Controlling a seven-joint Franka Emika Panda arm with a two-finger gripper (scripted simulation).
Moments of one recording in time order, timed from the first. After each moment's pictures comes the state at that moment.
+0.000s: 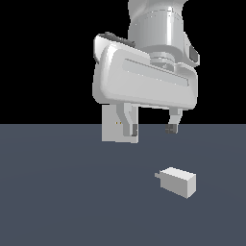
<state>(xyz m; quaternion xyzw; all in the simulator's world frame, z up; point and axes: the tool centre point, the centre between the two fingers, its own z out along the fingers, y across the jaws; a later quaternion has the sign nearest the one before) -0.094 -0.051 0.089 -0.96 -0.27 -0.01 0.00</state>
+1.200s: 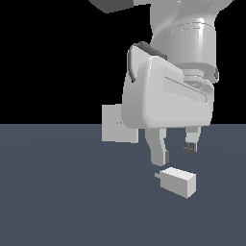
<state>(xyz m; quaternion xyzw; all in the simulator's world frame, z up) -0.113 -0.083 0.057 -0.94 -0.35 -0.01 0.00</state>
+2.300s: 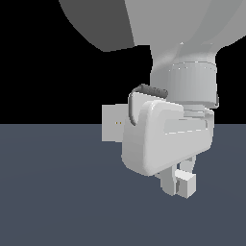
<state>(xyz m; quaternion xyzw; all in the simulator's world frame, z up) -0.113 -0.084 0.012 -0.94 -0.35 -0.01 0.00</state>
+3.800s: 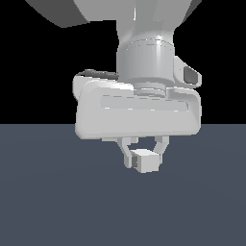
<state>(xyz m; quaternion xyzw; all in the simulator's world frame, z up) -0.106 -0.032 0.042 -0.99 -0.17 -0.01 0.00</state>
